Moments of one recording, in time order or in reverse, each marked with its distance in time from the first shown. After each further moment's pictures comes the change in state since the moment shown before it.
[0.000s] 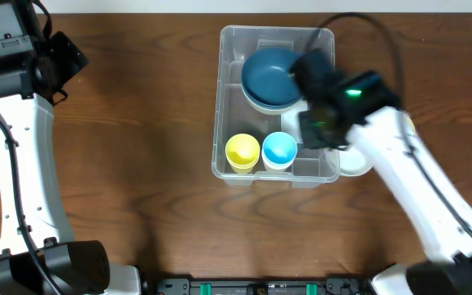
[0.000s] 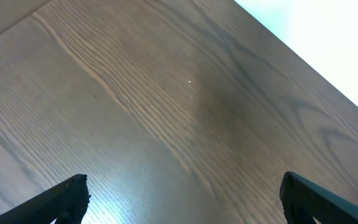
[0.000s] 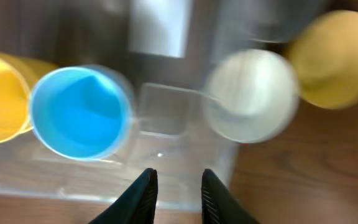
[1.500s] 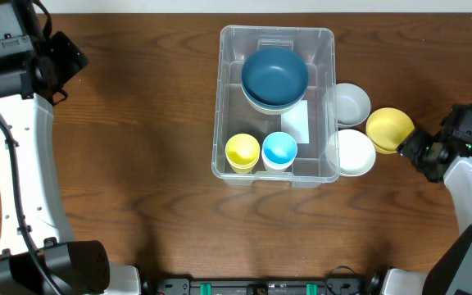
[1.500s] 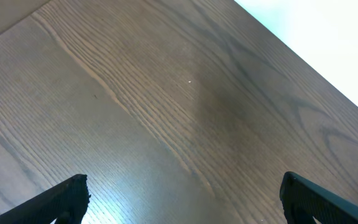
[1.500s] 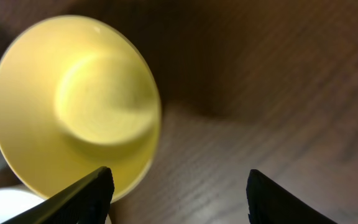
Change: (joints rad) left arm 0.000 0.000 0.000 0.000 0.000 0.000; right arm -0.841 -0.102 -0.784 0.909 -0.230 -0.010
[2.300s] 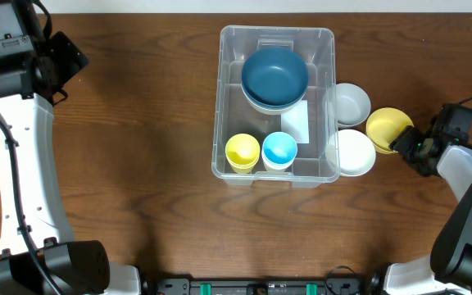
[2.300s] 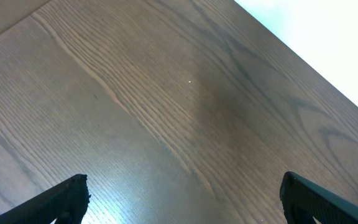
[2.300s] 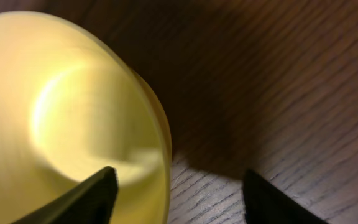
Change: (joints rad) left arm 0.000 0.000 0.000 0.000 0.000 0.000; right arm 0.000 0.186 -0.003 0.157 -0.058 -0.003
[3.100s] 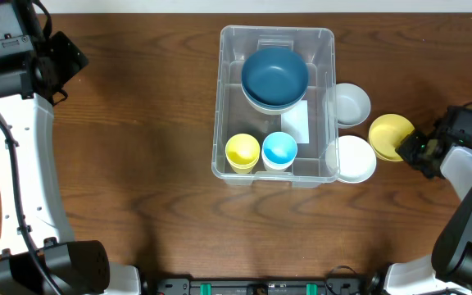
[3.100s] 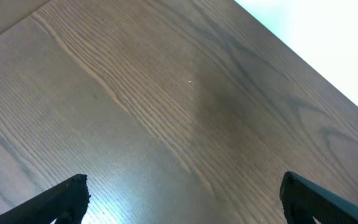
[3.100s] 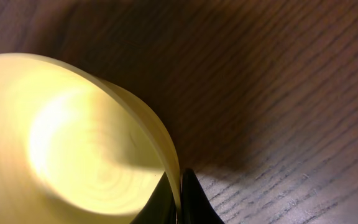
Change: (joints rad) left arm 0.000 0.000 0.000 0.000 0.000 0.000; right arm -0.031 0.003 0.000 -0.010 -0.010 0.000
